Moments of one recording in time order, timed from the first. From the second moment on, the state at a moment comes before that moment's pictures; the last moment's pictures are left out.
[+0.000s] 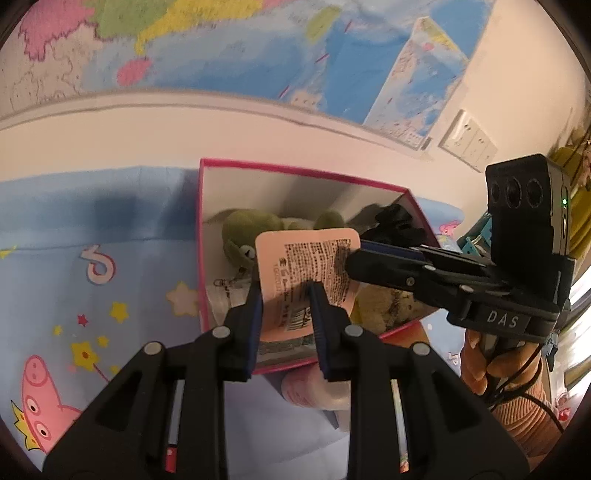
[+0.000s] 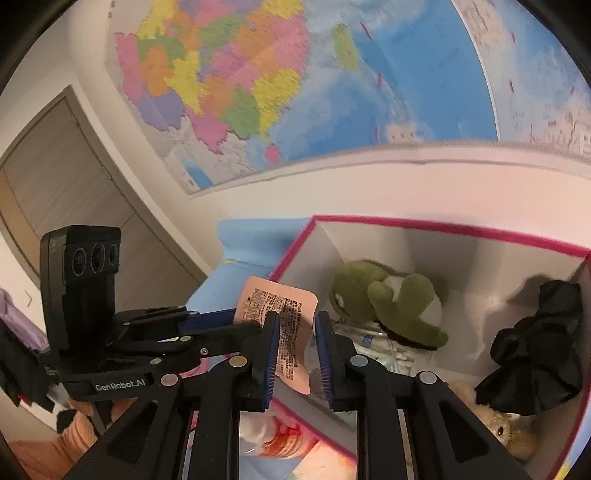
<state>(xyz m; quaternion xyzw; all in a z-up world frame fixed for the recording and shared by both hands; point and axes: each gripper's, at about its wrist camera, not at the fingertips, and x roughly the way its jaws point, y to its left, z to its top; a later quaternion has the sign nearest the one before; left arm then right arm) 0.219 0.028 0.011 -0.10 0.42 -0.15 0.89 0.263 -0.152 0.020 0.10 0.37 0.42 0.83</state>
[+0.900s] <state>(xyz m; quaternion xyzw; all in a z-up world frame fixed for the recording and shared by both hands) 0.105 -0.003 0.039 -0.07 0.33 -0.24 0.91 0.148 -0.254 0.034 0.10 0.31 0.42 0.85</state>
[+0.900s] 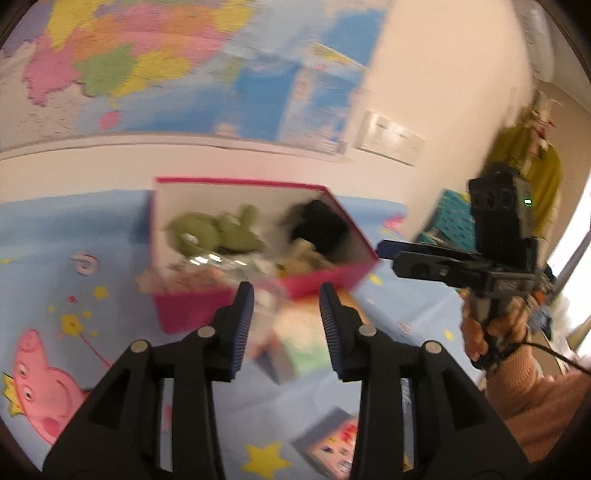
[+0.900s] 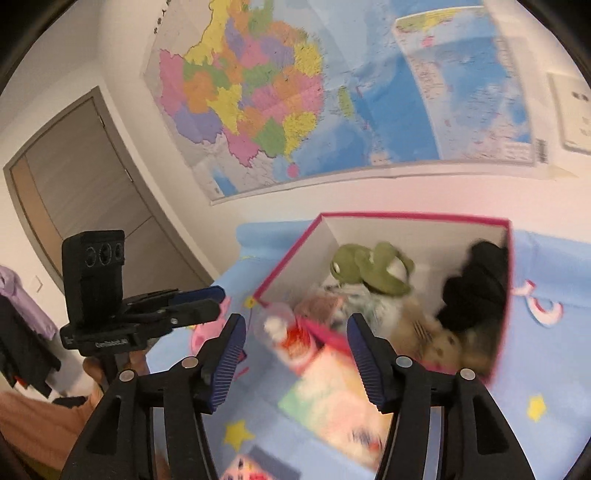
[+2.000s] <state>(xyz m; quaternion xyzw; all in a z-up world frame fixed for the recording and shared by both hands) 0.052 -0.155 -0.070 0.01 0.50 -0.41 0.76 0.050 -0.312 -0.090 0.06 0.45 0.33 0.83</state>
